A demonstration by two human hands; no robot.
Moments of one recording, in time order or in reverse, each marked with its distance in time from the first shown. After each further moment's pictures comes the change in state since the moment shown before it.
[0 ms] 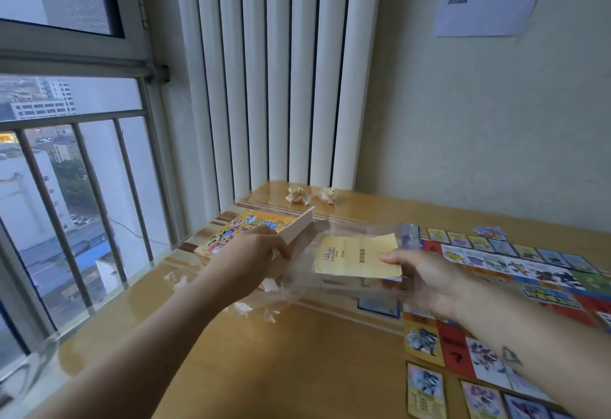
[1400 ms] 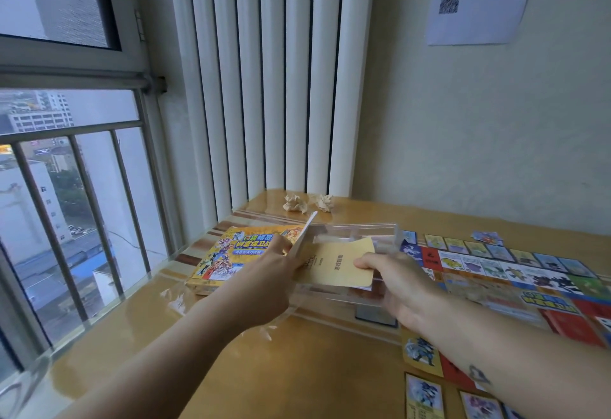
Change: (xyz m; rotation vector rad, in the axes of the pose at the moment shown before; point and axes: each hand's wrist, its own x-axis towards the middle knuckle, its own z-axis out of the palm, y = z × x) left_hand -0.007 0.042 -0.005 0.183 -0.274 0.023; right_hand -0.013 0.000 0.044 -0.028 0.089 -0.146
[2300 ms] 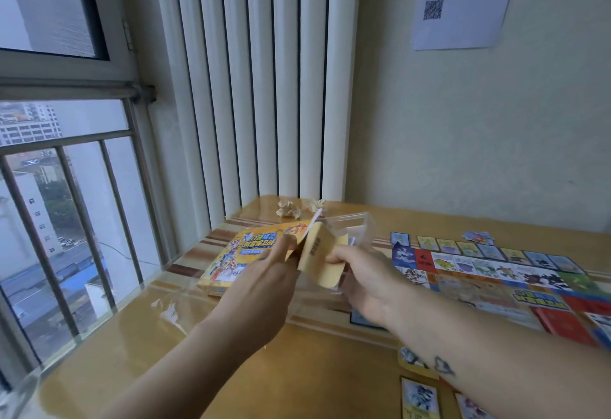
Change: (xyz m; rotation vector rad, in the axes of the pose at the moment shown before) left_hand -0.004 0.005 0.009 0.177 0.239 0.109; right_hand 0.007 -0.003 0.026 0.094 -0.076 0.022
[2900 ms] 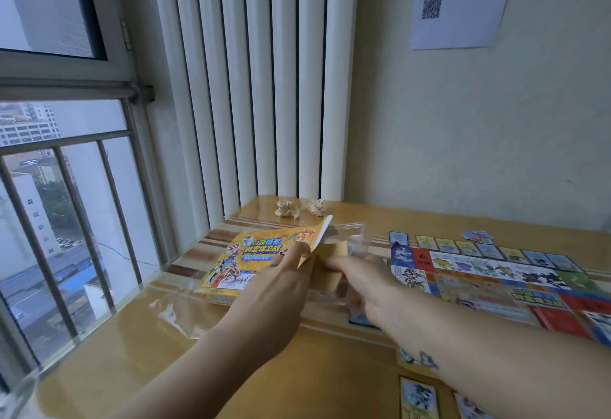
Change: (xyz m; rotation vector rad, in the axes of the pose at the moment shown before) left_hand 0.000 0.013 0.006 -0.040 0.010 0.031; right_hand 0.004 0.005 -0.003 -0.155 0.095 -0.010
